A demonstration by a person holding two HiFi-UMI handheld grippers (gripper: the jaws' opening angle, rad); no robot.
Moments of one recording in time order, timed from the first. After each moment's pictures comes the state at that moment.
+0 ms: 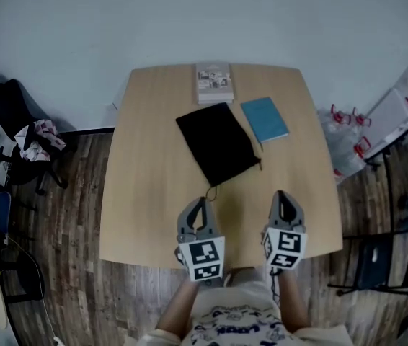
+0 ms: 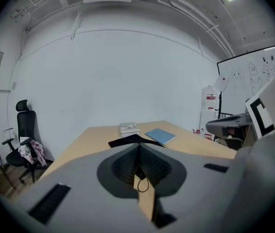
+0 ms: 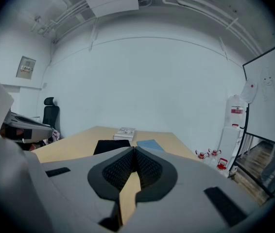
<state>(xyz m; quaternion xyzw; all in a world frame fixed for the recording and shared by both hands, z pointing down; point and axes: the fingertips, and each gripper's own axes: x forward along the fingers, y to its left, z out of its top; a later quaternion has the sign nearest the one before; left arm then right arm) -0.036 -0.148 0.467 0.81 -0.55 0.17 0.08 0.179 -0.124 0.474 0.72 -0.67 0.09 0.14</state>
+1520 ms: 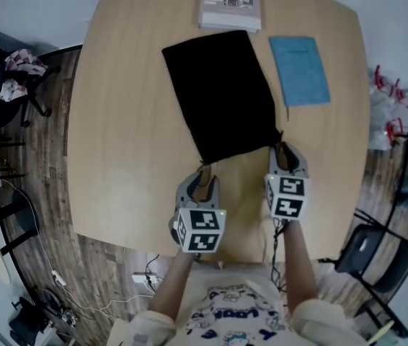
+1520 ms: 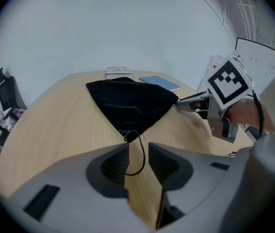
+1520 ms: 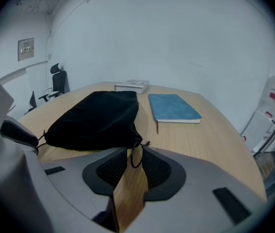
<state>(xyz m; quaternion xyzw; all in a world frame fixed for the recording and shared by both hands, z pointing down) 0.013 -0.197 0.667 0.76 -0.46 0.36 0.29 0.207 -0.273 0.668 0.60 -0.69 0.23 0.34</state>
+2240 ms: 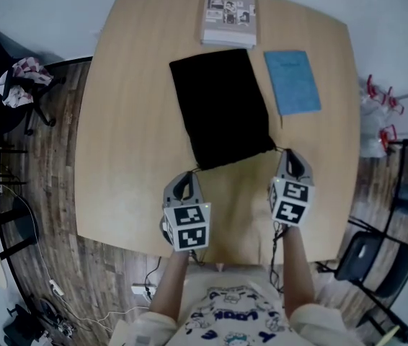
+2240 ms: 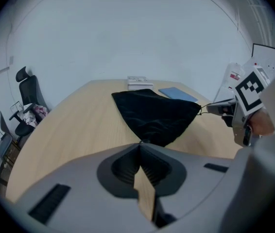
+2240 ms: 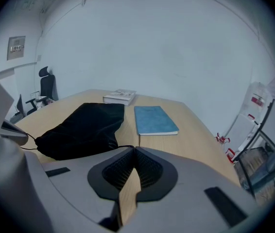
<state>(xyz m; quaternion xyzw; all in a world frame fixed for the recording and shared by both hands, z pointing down) -0.038 -0.217 0.633 0.71 -0.55 0.33 0.29 0.231 -0.272 0.618 0.66 -0.65 0.20 0.31</state>
